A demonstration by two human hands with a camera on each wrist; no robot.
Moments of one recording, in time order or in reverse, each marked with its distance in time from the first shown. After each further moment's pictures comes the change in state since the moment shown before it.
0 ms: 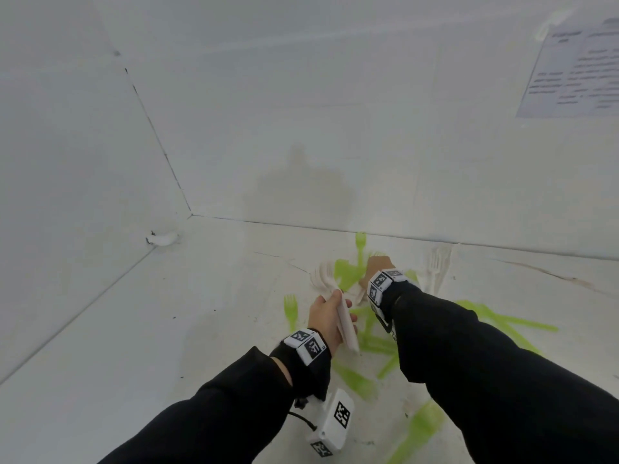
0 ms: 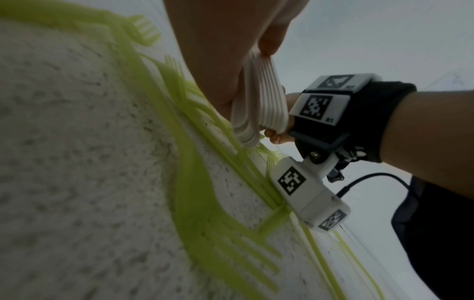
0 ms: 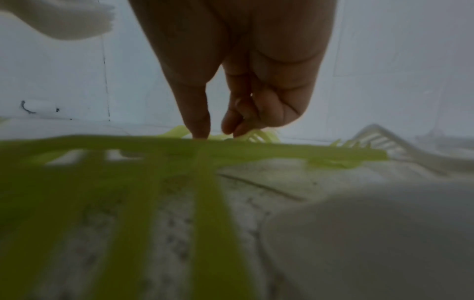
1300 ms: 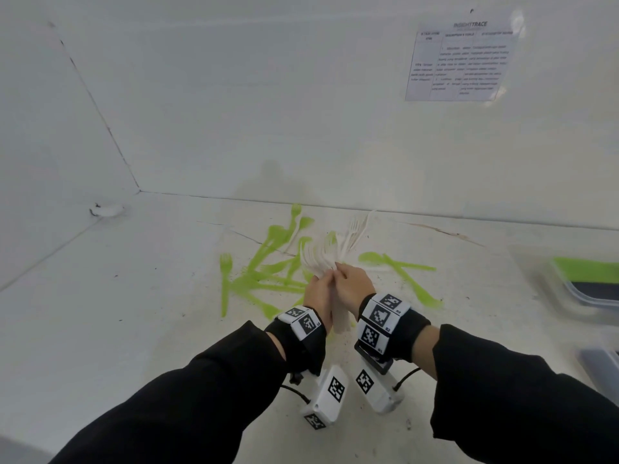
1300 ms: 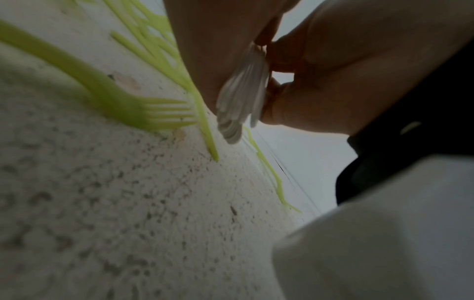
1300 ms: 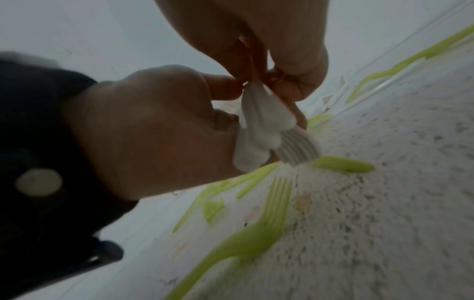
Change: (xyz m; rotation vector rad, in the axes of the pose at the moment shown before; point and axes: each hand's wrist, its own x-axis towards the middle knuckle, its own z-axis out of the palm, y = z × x) left_hand -0.071 -0.092 0.088 0.056 -0.100 -0.039; right_hand -0.166 0.103 -0.018 0.577 0.052 -0.028
